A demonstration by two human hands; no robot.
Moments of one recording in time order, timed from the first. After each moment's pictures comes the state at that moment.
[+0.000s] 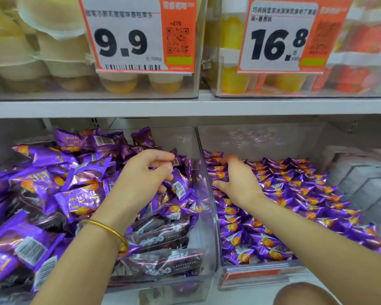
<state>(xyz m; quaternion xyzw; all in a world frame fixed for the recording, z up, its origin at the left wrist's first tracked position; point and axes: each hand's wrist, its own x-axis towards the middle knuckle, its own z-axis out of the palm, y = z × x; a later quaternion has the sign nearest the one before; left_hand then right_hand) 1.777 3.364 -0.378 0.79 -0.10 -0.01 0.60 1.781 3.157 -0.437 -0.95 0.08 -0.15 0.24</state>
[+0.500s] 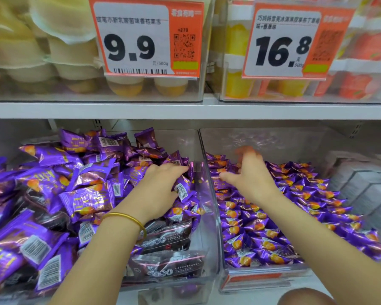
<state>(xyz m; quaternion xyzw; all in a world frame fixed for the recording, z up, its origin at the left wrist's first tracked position) 1.796 3.357 -0.397 0.95 -0.27 -0.01 0.16 1.766 3.155 -0.401 -0.93 0.12 -0.16 0.30</state>
